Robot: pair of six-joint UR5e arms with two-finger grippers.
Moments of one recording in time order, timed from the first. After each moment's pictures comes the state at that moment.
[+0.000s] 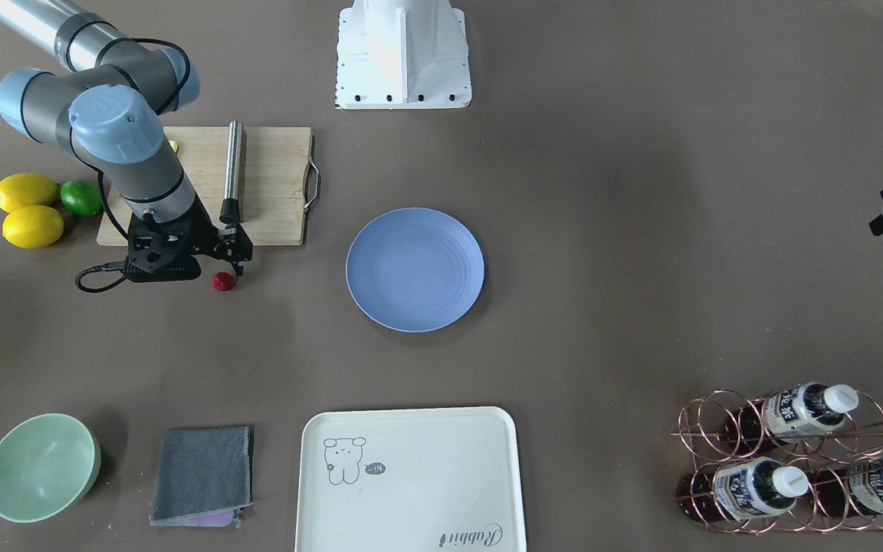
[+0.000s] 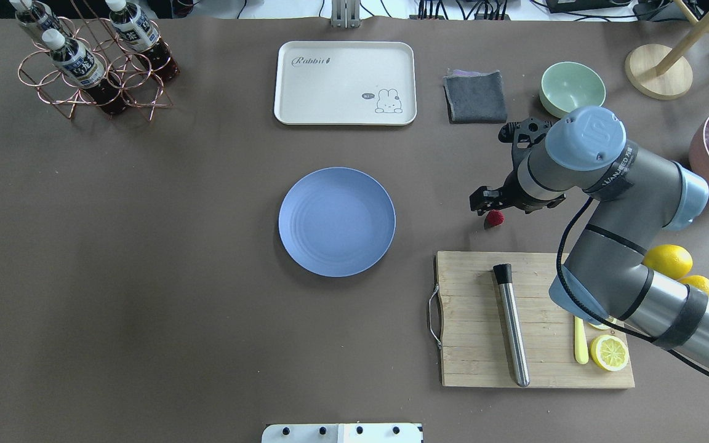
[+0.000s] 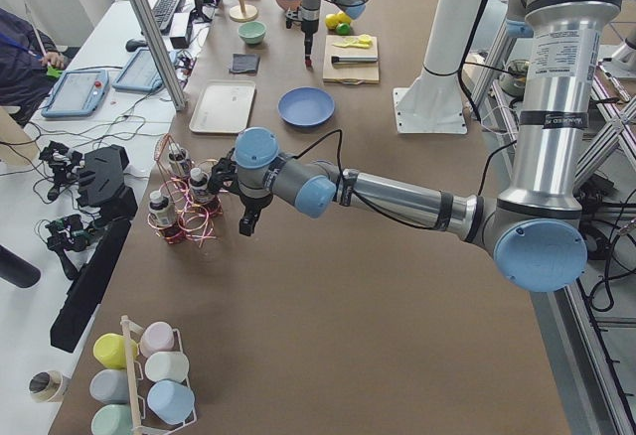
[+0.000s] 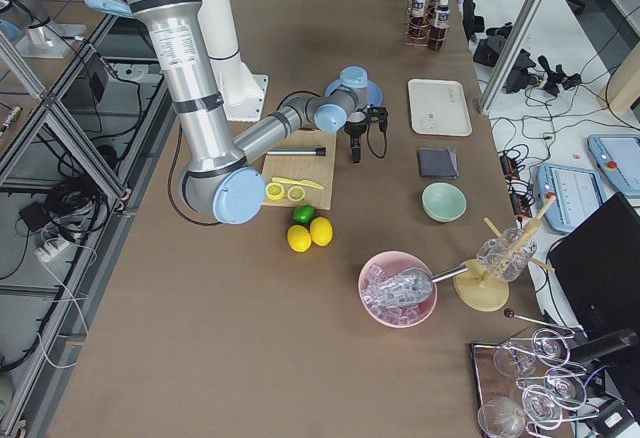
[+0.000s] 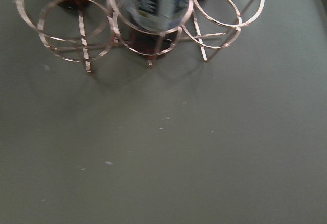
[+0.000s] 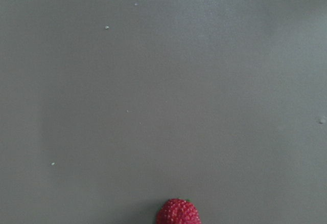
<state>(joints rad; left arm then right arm) -1.41 -1.62 -1.71 -1.86 -2.42 -0.21 0.69 -1.23 1.70 -1.34 1.94 1.02</state>
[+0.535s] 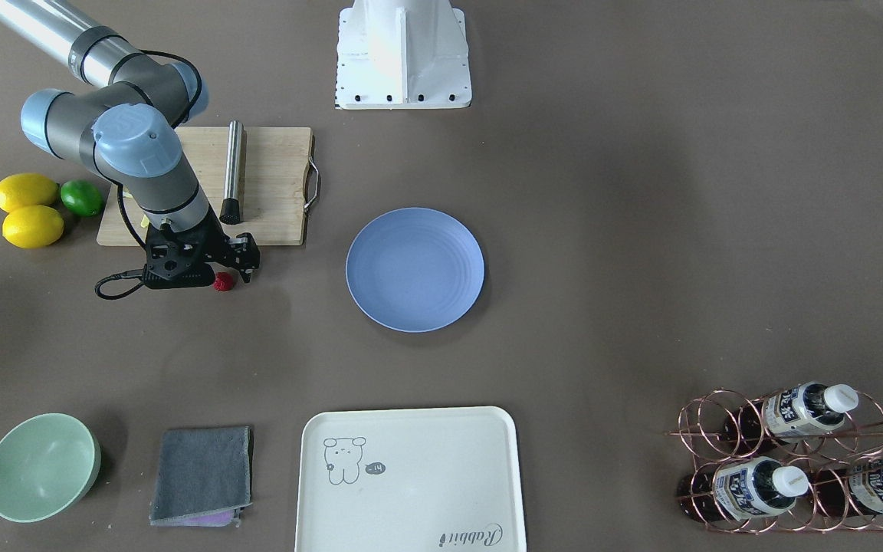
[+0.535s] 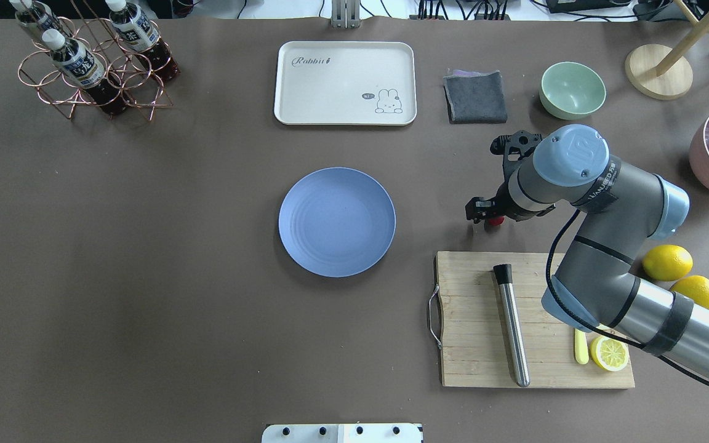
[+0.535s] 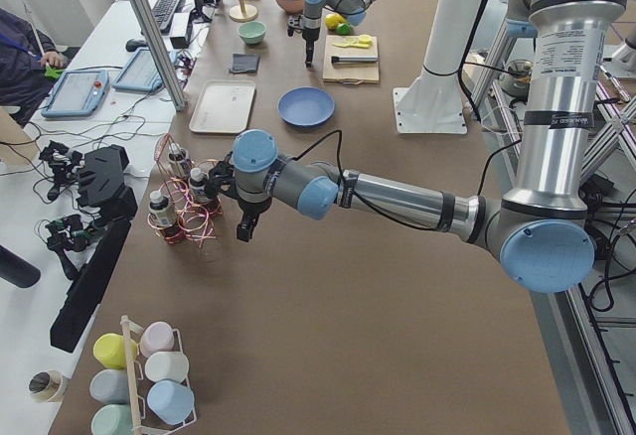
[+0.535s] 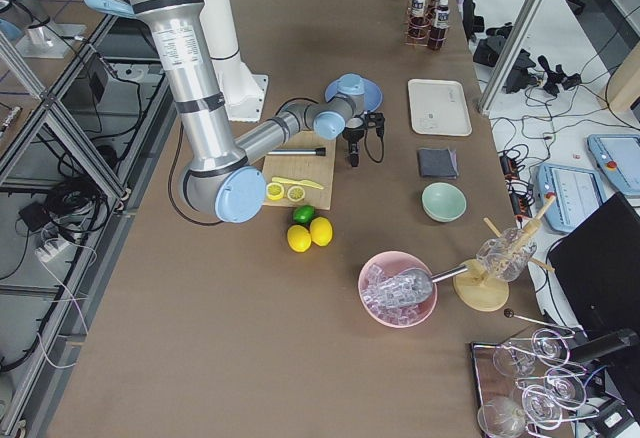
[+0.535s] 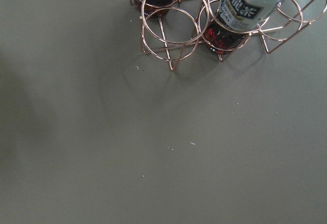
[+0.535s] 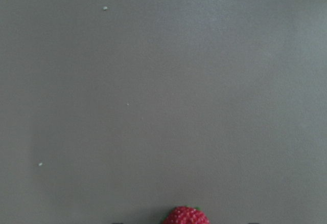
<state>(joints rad) -1.43 -1.62 -1.72 -1.84 -2.42 -0.18 0.66 -1.23 1.66 -1.30 1.91 1.04</state>
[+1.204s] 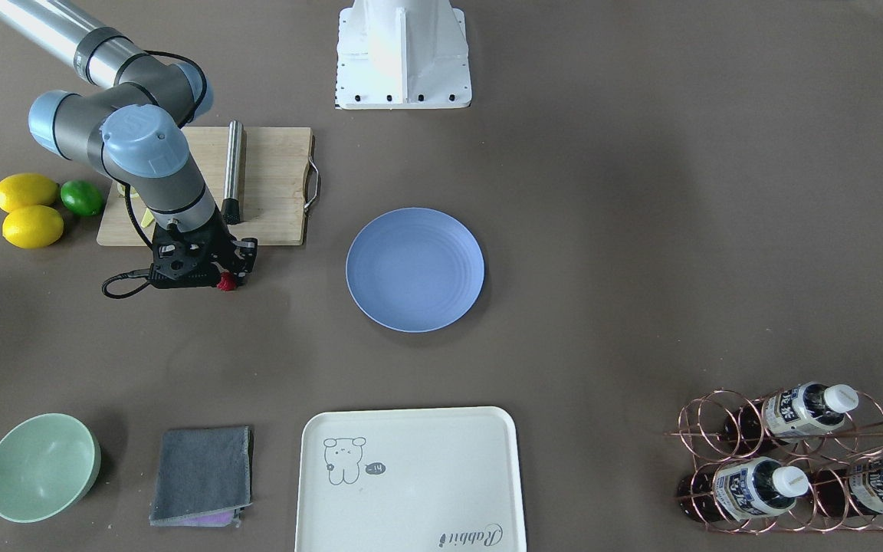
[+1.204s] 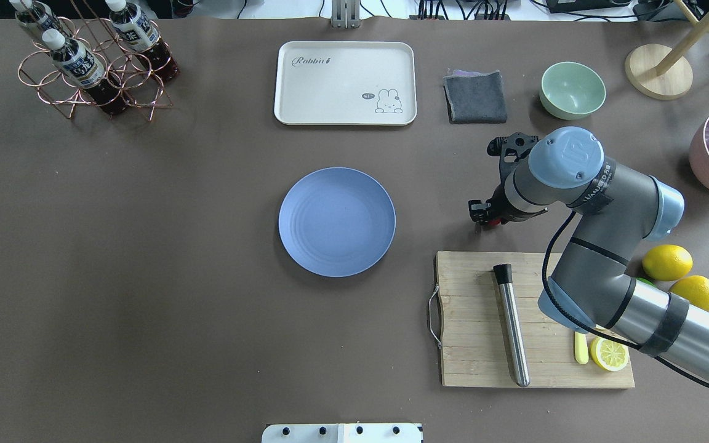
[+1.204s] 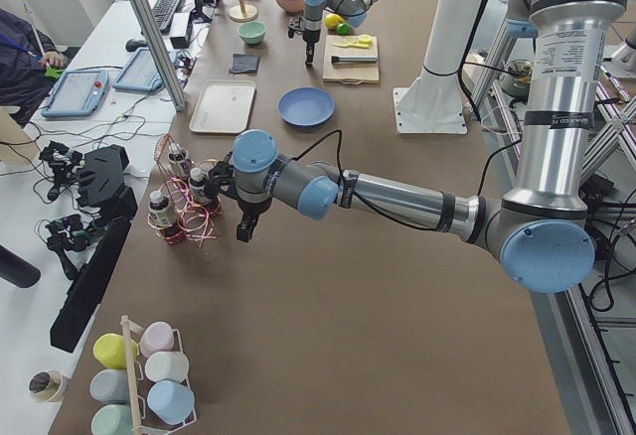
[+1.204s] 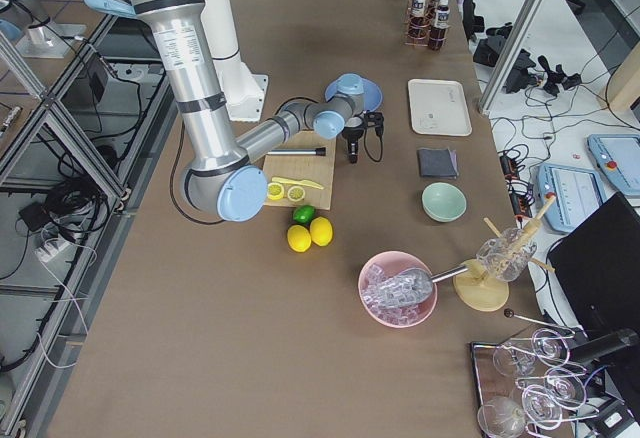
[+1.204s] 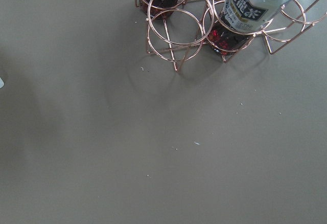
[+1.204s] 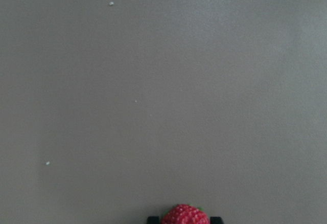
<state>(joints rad) -1.43 -1.62 -1.72 -1.84 -2.42 -0.18 0.65 -1.21 1.65 -1.29 1.91 1.06</state>
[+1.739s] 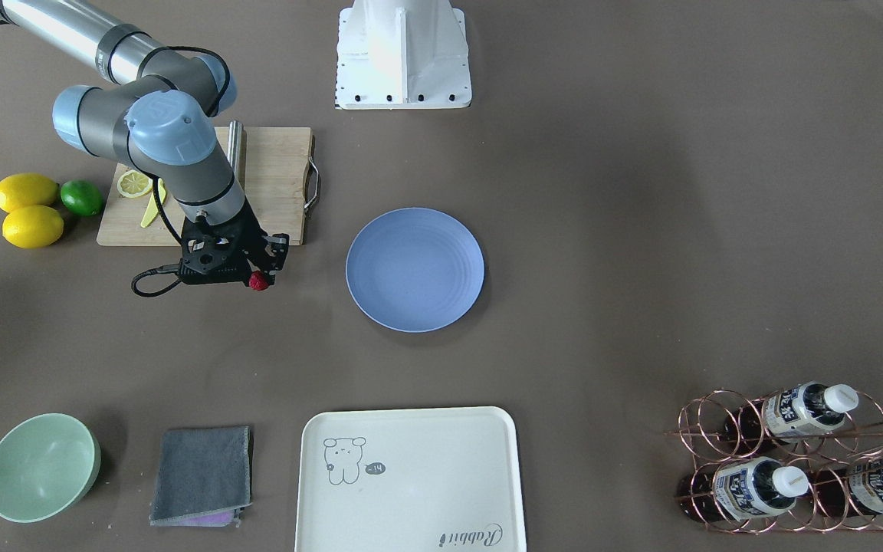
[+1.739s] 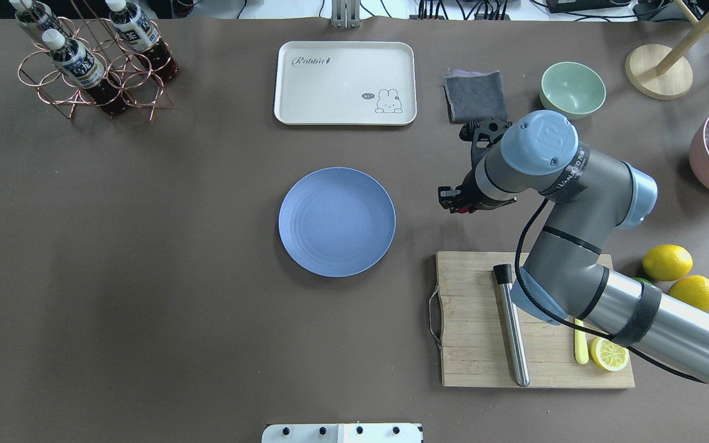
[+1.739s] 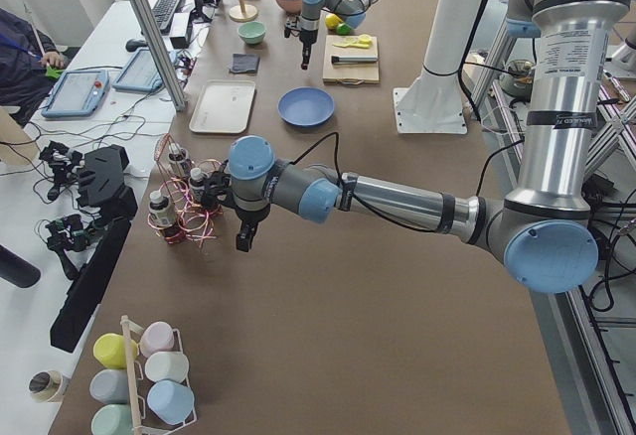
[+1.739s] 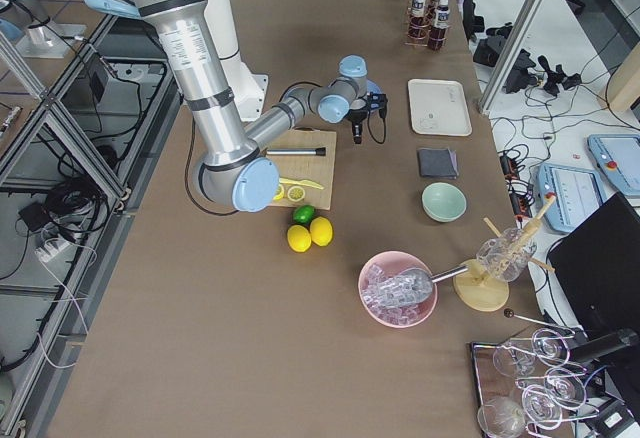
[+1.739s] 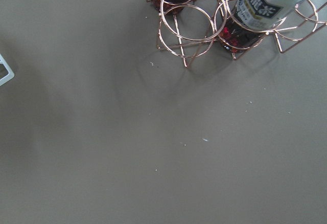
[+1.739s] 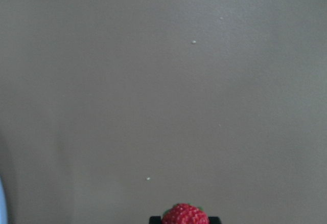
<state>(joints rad) -1.49 -1.63 -1.69 -1.76 -2.41 -0.15 0.65 -1.12 1.65 -1.31 1.91 1.11</state>
